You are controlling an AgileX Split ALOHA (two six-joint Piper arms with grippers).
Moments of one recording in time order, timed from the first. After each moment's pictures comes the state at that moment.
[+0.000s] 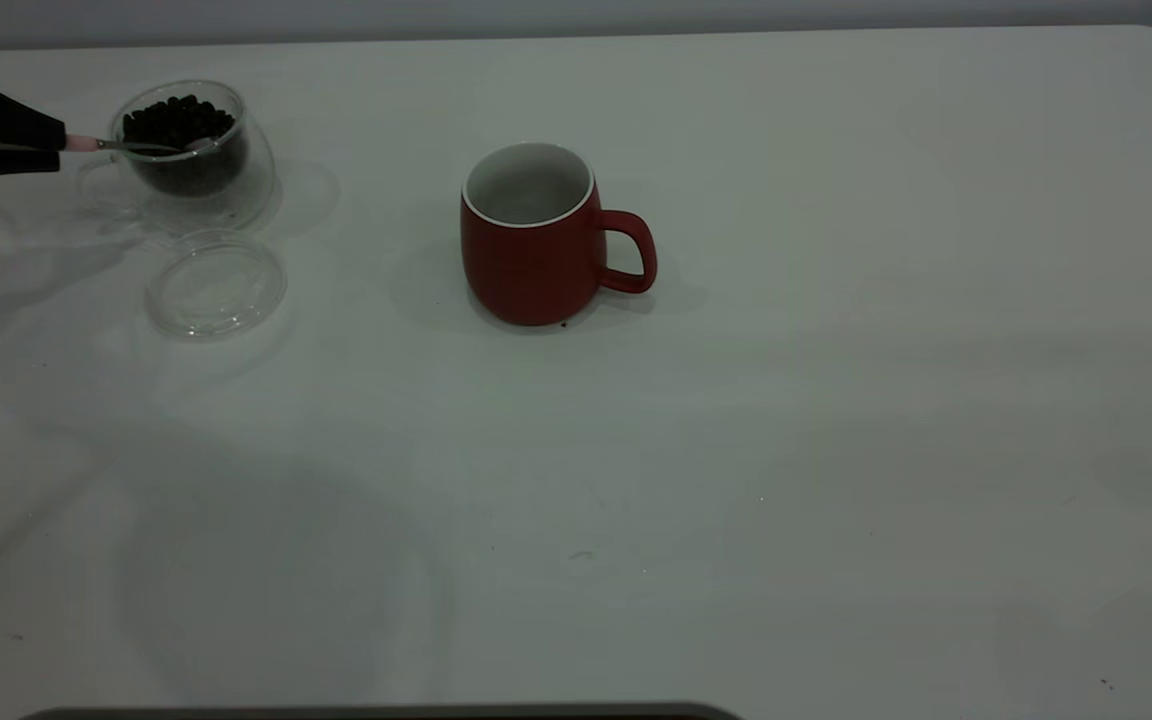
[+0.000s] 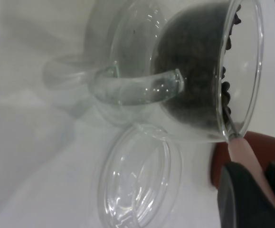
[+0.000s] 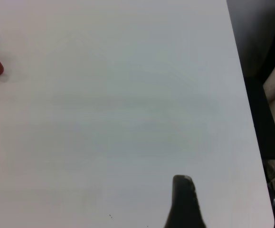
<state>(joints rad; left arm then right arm) 0.46 2.48 -1.52 -1.22 0.97 0.92 0.03 0.03 -0.47 -0.04 1.12 0.02</state>
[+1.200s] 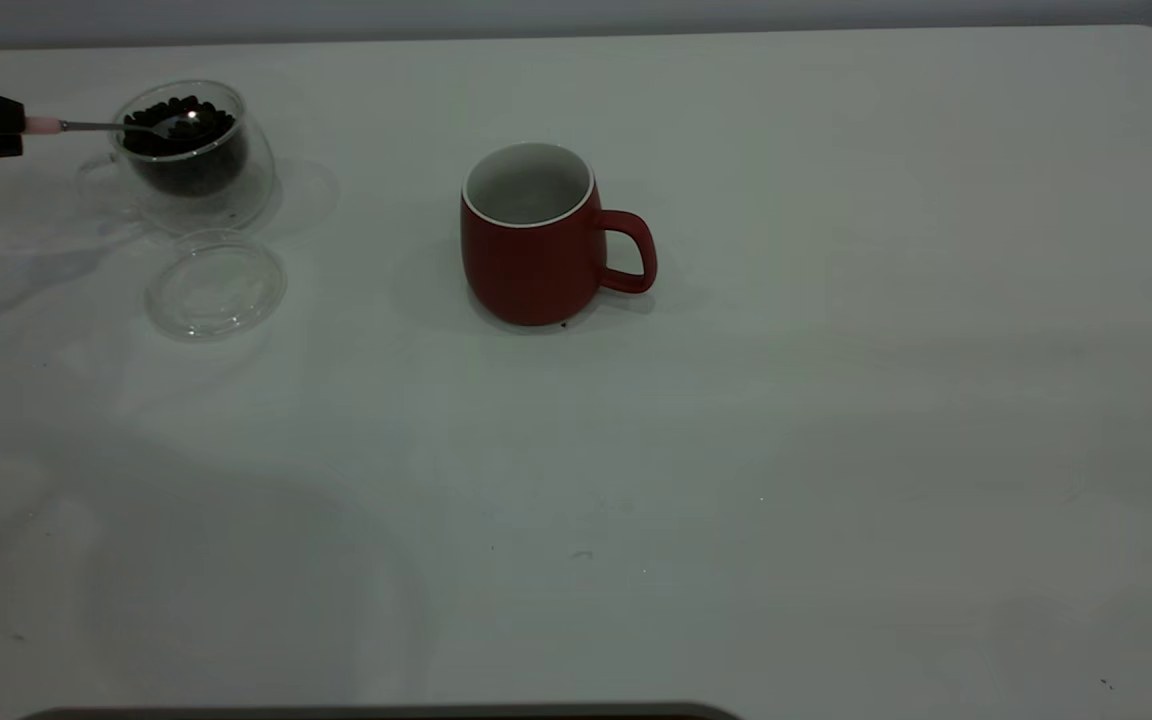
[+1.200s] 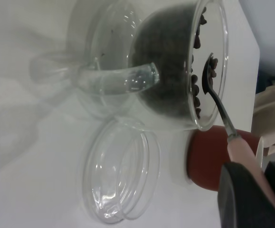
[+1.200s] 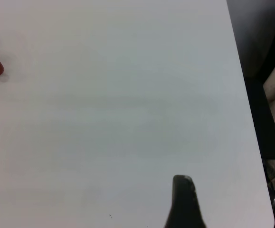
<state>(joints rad) 0.52 2.48 -1.52 -1.24 1.07 0.96 0.03 0.03 -0.47 -0.04 1.12 0.02</state>
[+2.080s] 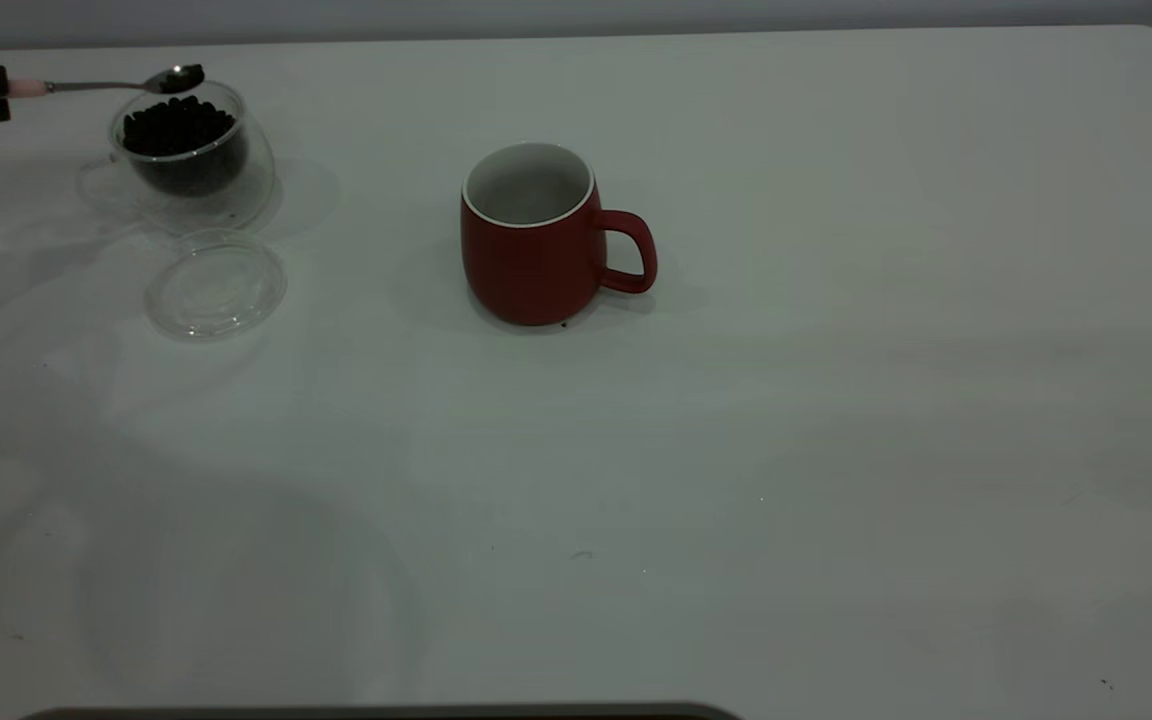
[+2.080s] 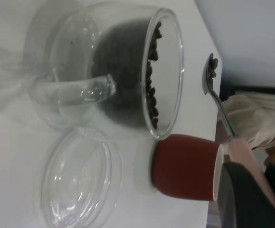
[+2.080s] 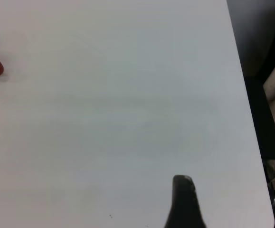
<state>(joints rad) 0.53 2.48 -1.52 -1.32 1.14 0.96 0.03 0.03 -0.47 -0.04 1.12 0.02</state>
